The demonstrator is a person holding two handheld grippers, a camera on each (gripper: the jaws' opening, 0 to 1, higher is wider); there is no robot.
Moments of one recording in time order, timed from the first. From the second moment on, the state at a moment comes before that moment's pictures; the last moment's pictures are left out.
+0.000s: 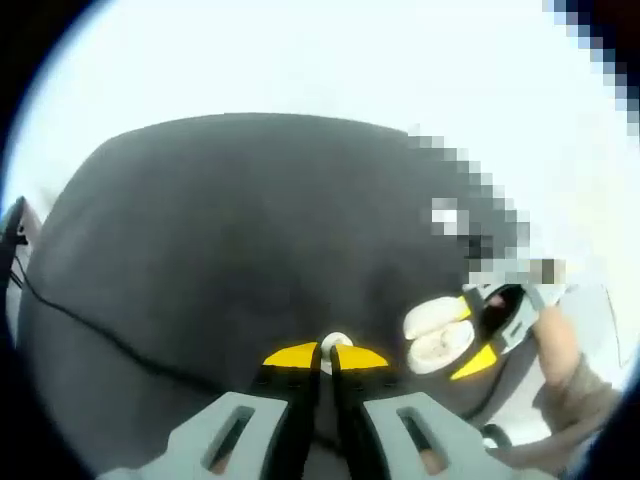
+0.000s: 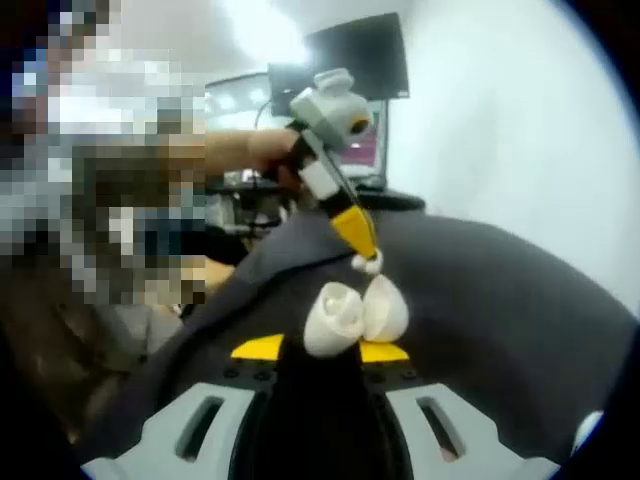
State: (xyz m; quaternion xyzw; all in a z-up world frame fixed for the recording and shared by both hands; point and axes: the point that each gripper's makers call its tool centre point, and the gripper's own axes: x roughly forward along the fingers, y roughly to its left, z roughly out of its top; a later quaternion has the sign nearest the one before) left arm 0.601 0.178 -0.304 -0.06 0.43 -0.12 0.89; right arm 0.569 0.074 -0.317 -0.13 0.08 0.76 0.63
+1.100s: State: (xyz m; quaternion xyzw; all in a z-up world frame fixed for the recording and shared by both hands) left arm 0.592 0.168 -0.315 -0.04 0.45 -0.12 0.89; right arm 0.565 0.071 -0.316 -0.19 -0.01 0.76 0.62
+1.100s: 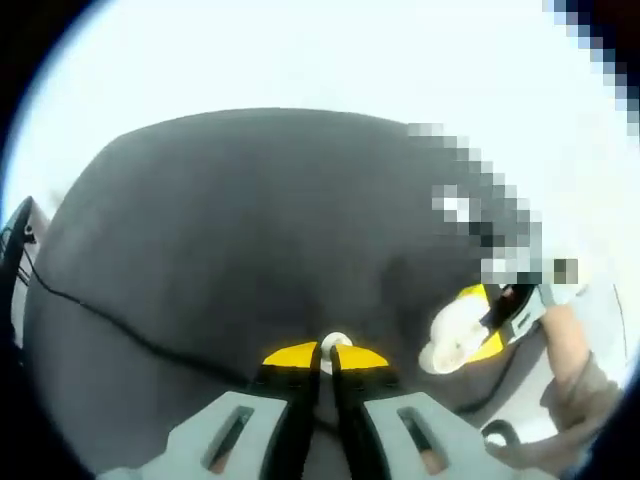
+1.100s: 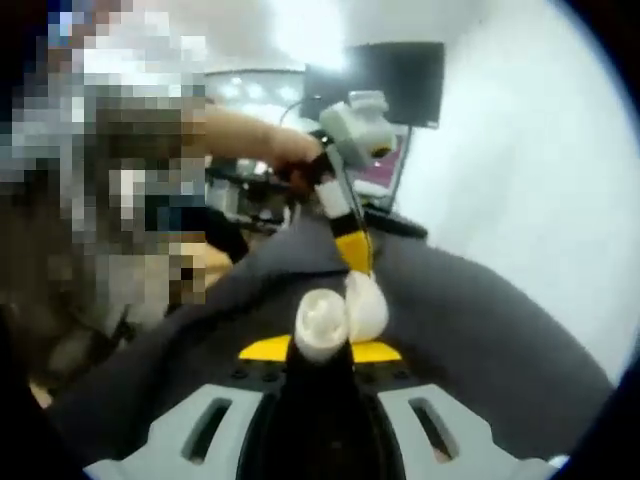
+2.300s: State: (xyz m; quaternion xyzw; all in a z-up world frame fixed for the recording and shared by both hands) left arm 0.592 0.165 -0.277 0.71 0.10 -0.42 0.55; right arm 0.568 0.073 -0.316 -0.17 0.02 0.75 0.63
